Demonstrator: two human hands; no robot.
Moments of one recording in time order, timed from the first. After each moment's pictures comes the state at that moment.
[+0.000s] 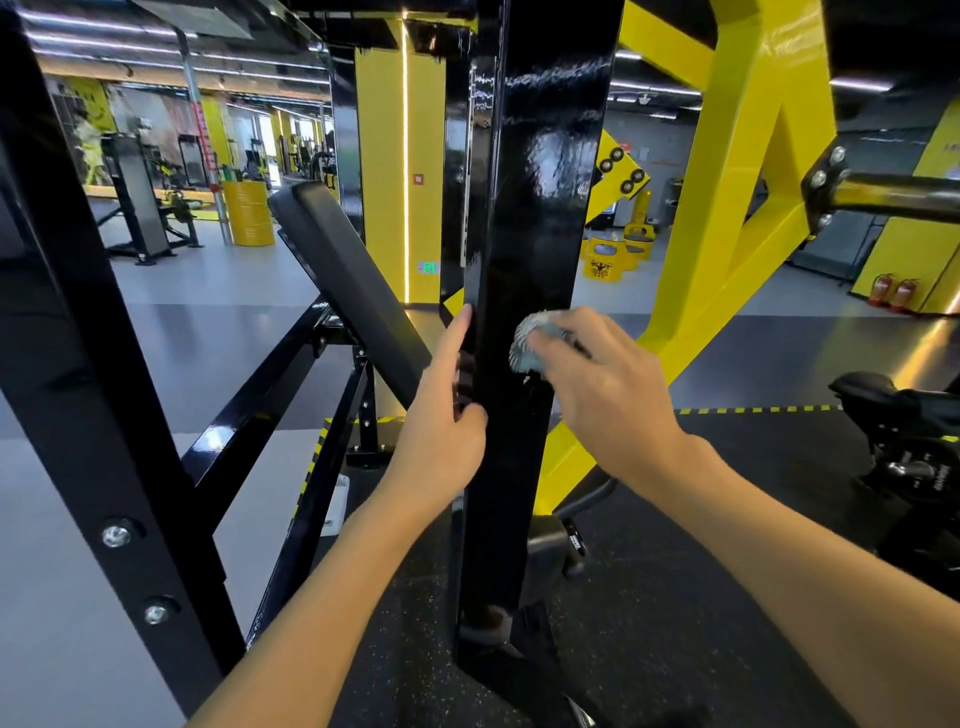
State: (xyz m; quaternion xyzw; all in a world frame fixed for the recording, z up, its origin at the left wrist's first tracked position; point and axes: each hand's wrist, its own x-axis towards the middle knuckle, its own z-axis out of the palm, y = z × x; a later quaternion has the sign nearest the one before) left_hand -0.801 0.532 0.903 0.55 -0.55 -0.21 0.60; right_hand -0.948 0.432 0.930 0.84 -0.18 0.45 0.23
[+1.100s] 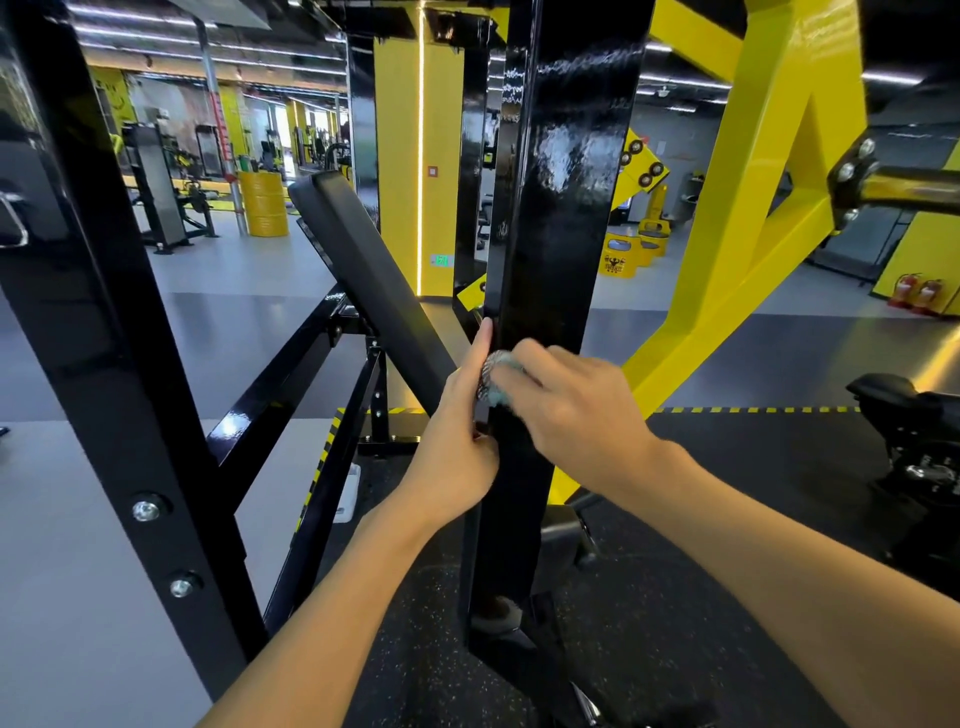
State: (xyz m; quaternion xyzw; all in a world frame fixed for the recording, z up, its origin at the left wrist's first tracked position) left_hand -0.789 0.529 0.873 0.54 -0.59 -0.24 0.55; right_hand -0.925 0.459 0.918 0.87 -0.12 0.37 0.28
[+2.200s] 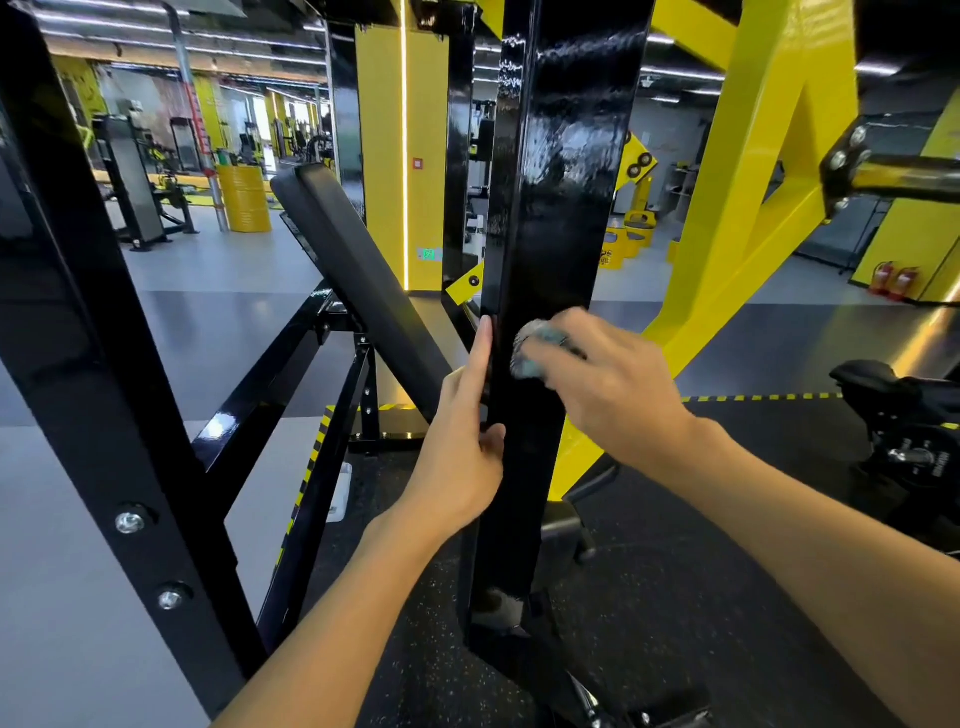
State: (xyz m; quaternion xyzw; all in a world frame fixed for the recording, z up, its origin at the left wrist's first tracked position) left_hand -0.788 0.521 0.862 0.55 -0.61 -0.17 0.54; right_hand -0.942 0.440 0.928 0.87 -0.13 0.39 0.27
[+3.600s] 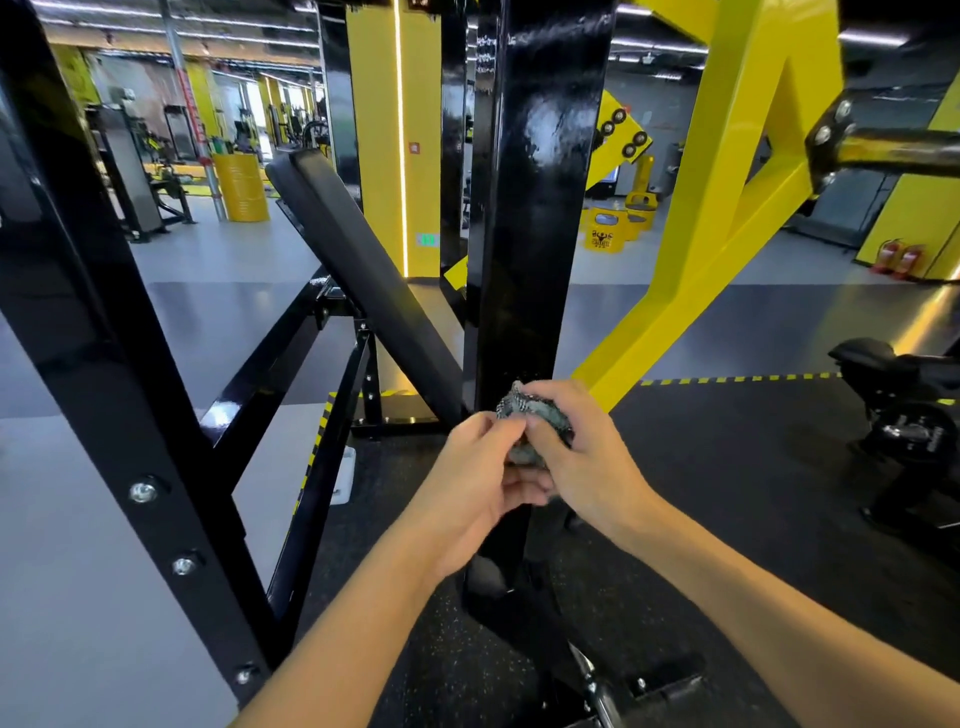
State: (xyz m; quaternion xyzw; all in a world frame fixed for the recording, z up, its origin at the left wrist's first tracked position) left_hand -0.837 0.569 0.875 0.47 -0.33 -0.55 0.61; right_hand -0.952 0.502 0.874 0.81 -0.29 0.42 -0.29
